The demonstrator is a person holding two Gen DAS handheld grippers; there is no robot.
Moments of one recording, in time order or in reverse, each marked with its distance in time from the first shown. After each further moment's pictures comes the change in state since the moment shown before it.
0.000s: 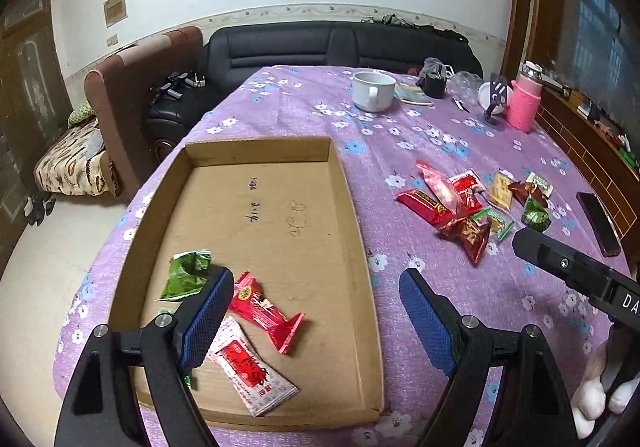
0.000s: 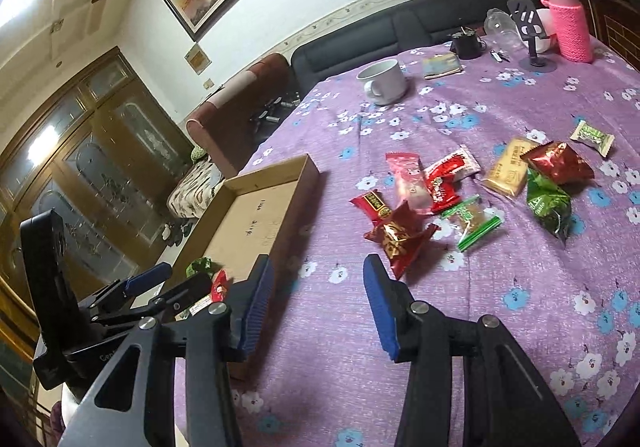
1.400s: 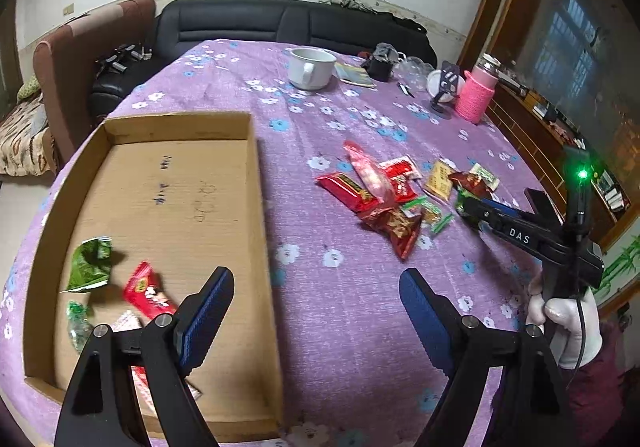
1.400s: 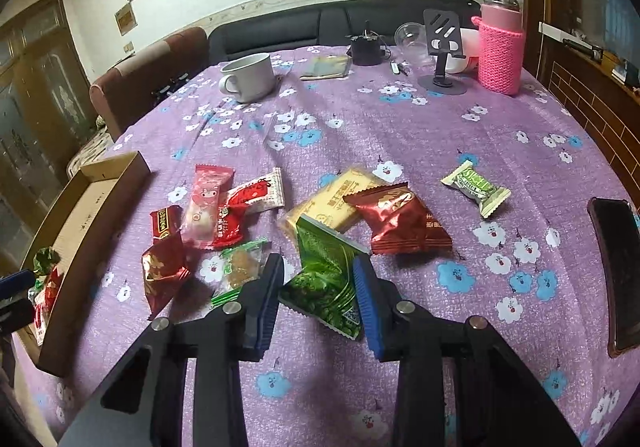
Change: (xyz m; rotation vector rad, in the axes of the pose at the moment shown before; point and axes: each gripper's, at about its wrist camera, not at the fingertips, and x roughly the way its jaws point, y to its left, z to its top) left arm 0.021 -0.033 0.005 -0.022 0.082 -0.236; right arm 0.023 -0.109 0.039 -0.135 0.042 -0.404
